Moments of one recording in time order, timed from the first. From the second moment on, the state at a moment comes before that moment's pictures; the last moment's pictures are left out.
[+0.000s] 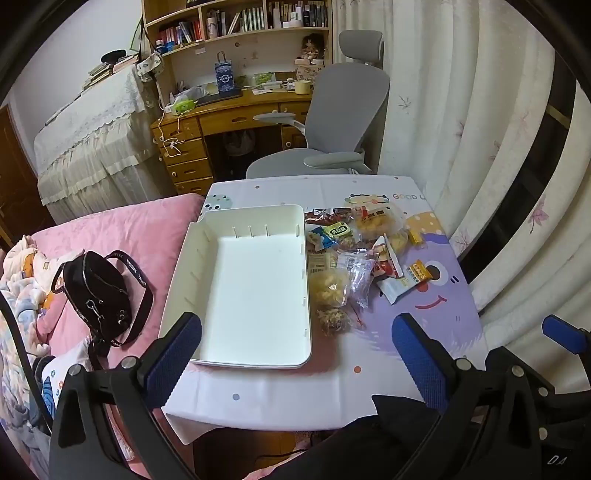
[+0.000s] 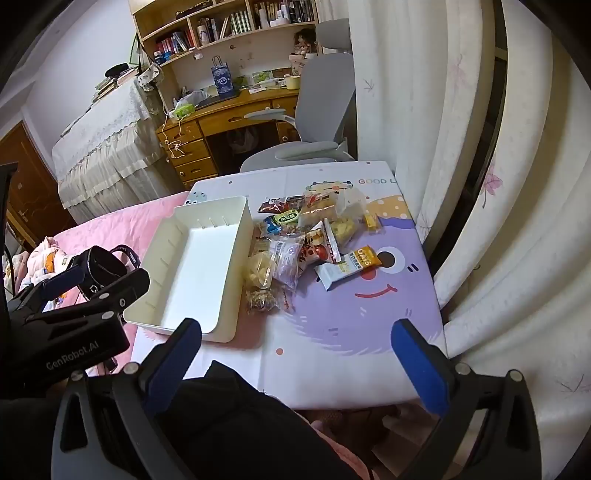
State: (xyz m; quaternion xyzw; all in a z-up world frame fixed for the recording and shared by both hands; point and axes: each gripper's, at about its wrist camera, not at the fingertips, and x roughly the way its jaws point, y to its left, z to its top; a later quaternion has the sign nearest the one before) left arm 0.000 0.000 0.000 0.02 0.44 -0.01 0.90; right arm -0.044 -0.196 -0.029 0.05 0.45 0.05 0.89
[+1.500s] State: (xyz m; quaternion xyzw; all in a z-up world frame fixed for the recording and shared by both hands) left arm 0.020 -0.010 -0.014 0.02 0.47 -0.04 0.88; right arm -0.037 -0.198 -0.037 0.07 0.47 0.02 0.88
